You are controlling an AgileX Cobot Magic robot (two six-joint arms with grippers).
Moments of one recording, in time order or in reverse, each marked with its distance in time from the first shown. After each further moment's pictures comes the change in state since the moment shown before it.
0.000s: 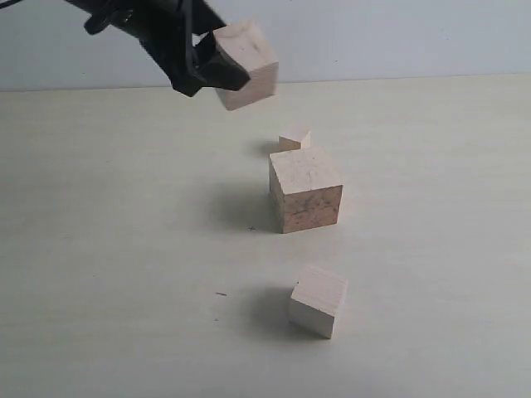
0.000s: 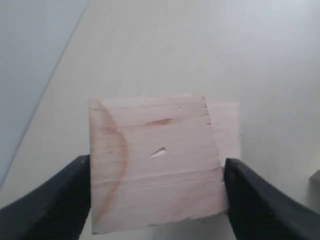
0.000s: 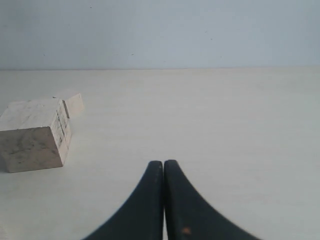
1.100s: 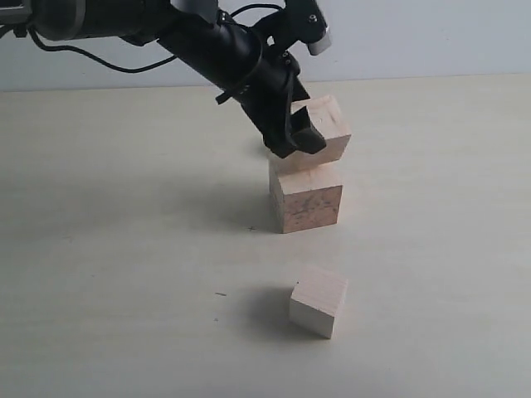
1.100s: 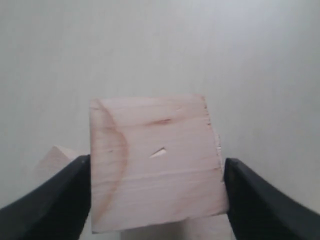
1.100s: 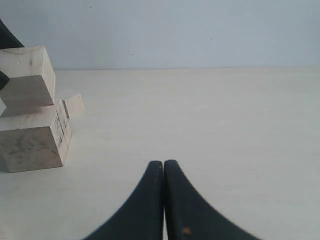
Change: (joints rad) left arm -0.146 0.317 -0.187 0.021 -0.037 -0.066; right arm 0.000 0.000 0.000 0.000 0.000 0.000
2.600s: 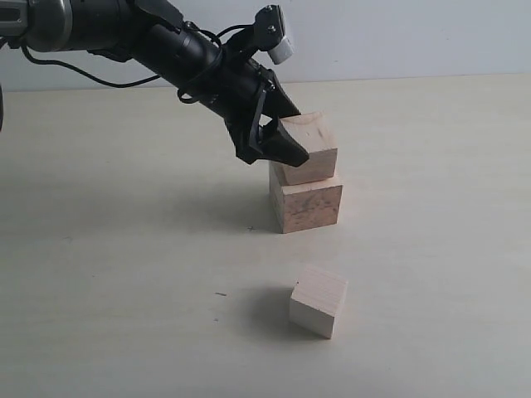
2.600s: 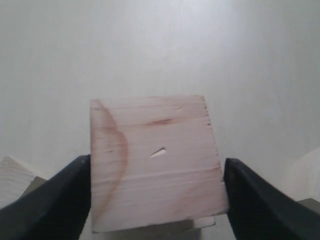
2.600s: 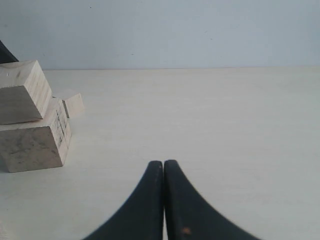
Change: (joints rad) left arm 0.122 0.075 -0.002 -0.278 0.205 0.320; right arm 0.000 0.000 0.000 0.000 0.000 0.000
